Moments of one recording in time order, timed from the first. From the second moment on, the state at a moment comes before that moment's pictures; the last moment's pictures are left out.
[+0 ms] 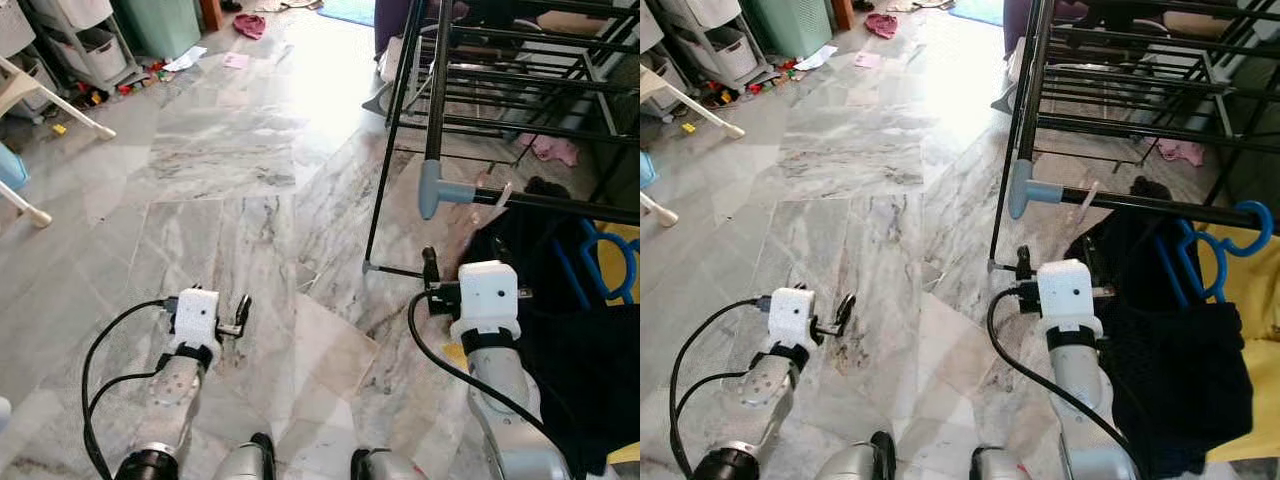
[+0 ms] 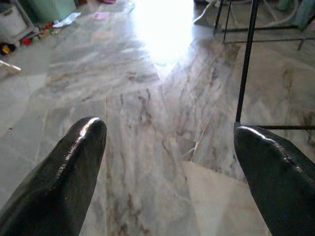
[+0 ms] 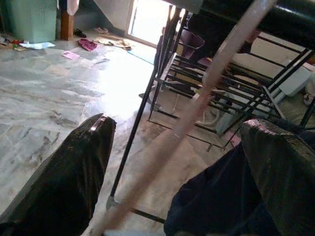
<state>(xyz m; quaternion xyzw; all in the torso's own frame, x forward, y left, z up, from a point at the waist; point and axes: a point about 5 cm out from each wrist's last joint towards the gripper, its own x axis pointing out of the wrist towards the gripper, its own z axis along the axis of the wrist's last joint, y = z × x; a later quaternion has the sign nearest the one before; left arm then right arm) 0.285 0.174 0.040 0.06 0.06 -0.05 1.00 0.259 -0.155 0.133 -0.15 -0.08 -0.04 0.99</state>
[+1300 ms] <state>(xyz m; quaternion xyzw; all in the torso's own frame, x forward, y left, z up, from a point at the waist) 0.273 0.161 0.058 0.07 0.09 -0.04 0.99 0.262 -0.150 0.129 -0.15 -0.07 -0.01 0.99</state>
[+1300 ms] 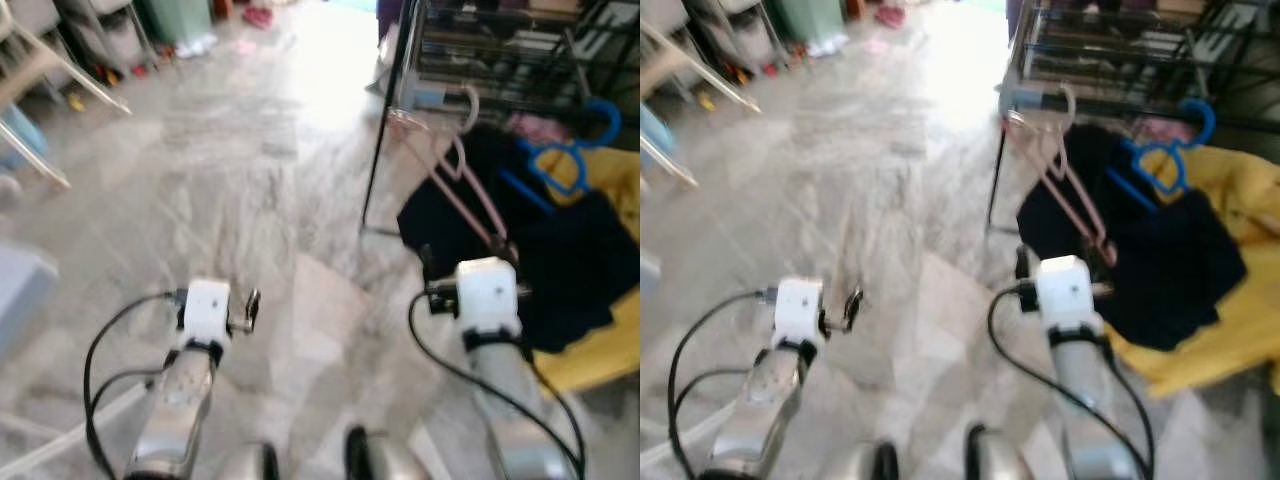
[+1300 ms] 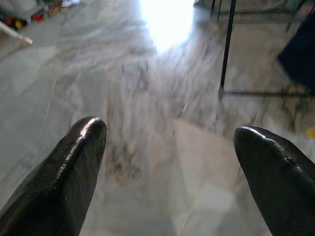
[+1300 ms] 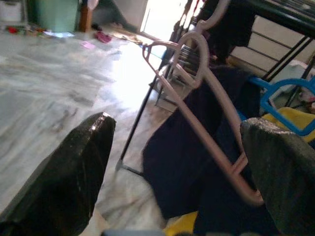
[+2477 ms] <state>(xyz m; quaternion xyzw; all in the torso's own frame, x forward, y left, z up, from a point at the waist) 0.215 0.190 -0.065 0.13 0.40 -0.02 0.91 0.242 -0.141 -0.048 -0.04 0.35 0.12 0.93</state>
